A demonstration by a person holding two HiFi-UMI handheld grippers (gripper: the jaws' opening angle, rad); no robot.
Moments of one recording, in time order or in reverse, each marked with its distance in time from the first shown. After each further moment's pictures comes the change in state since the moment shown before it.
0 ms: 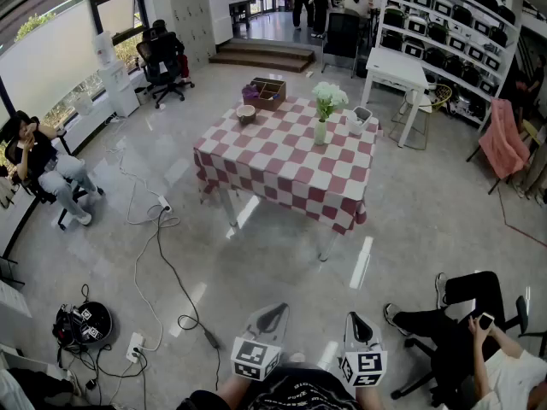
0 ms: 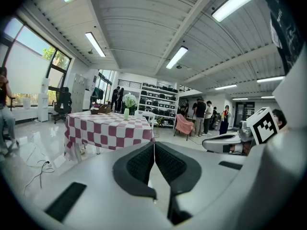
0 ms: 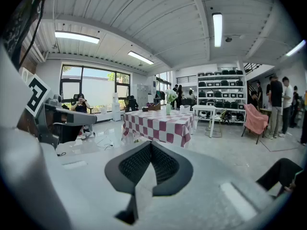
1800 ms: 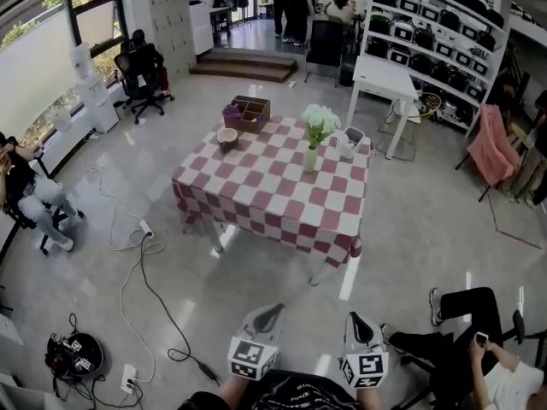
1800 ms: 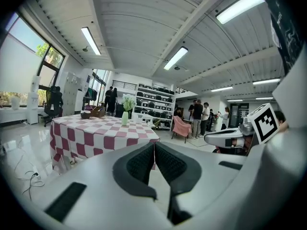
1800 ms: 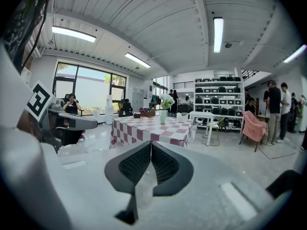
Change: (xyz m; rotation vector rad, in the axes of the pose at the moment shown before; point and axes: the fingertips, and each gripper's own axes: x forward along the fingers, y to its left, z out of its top) left arm 0.116 0.077 0.045 0.021 -0.021 -0.072; right arm 0.113 -0.043 0.061 -0.022 -0.056 -0.063
